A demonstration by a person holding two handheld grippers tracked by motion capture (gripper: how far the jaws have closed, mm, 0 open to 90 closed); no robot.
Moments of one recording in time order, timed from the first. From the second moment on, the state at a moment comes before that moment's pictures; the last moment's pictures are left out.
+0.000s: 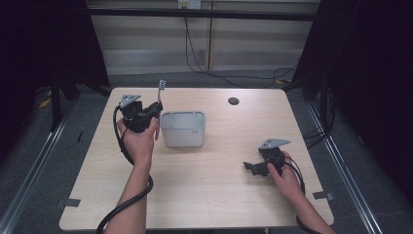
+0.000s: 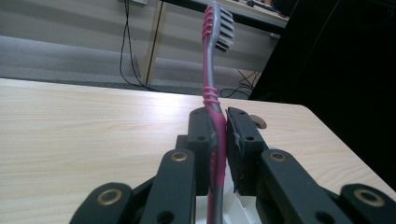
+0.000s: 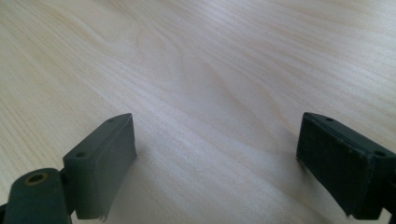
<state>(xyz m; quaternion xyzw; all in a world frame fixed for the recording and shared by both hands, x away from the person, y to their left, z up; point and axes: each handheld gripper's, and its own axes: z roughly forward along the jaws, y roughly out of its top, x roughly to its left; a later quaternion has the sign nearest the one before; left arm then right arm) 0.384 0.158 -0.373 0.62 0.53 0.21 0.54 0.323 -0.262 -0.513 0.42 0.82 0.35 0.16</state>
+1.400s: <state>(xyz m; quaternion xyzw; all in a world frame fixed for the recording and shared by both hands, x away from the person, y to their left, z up) 0.423 0.138 -0.366 0.62 0.53 0.21 0.54 0.323 -0.262 -0.513 0.42 0.82 0.35 0.16</state>
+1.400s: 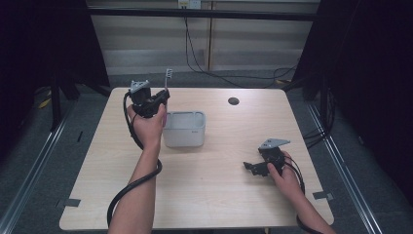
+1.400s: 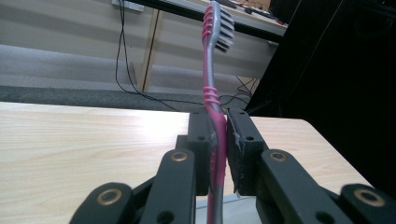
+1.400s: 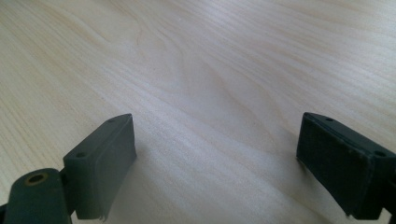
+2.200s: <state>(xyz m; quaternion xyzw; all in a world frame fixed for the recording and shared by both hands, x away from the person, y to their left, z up) 0.436 0.133 -0.388 0.62 0.53 0.22 0.54 0.323 -0.262 -0.513 0.42 0.82 0.36 0.16</state>
